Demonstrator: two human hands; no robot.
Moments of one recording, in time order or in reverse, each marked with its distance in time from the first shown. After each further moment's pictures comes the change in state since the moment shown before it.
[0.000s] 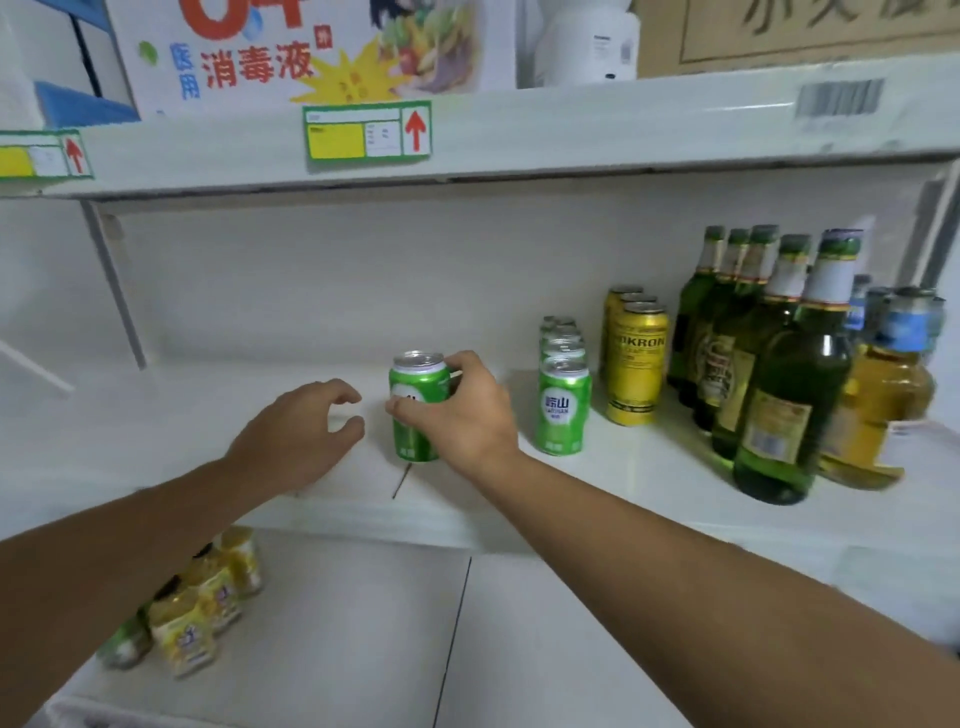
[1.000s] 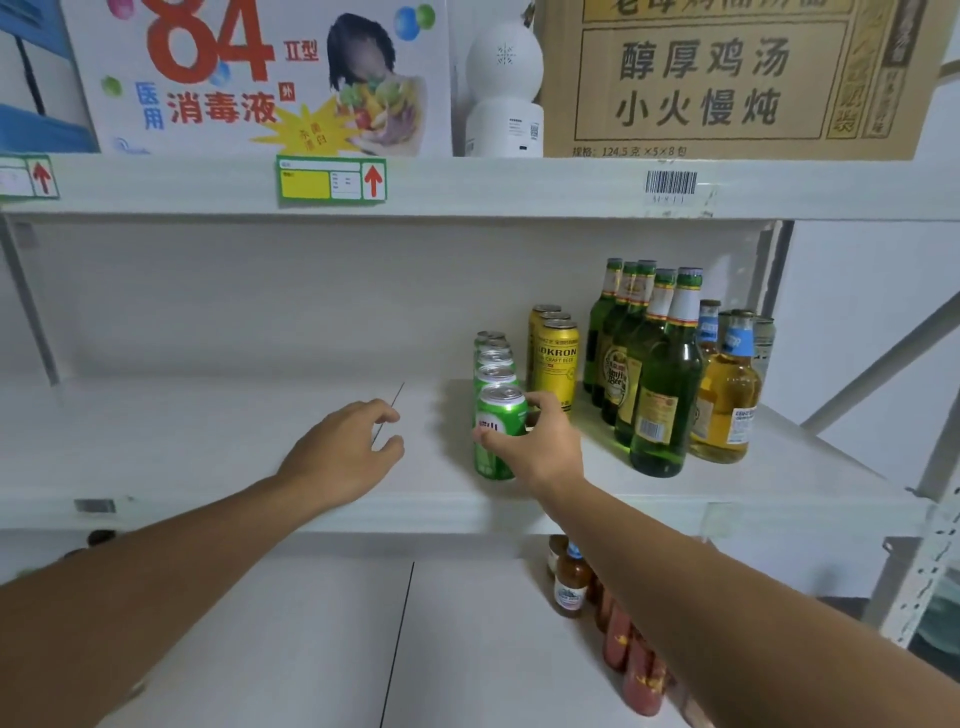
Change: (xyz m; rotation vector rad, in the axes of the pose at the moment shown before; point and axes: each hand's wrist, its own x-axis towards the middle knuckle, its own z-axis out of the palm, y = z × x) left_hand -0.033 0.088 0.022 -0.166 -0.100 0.152; right_hand -0.049 0.061 -0.111 -0.062 0.247 0.159
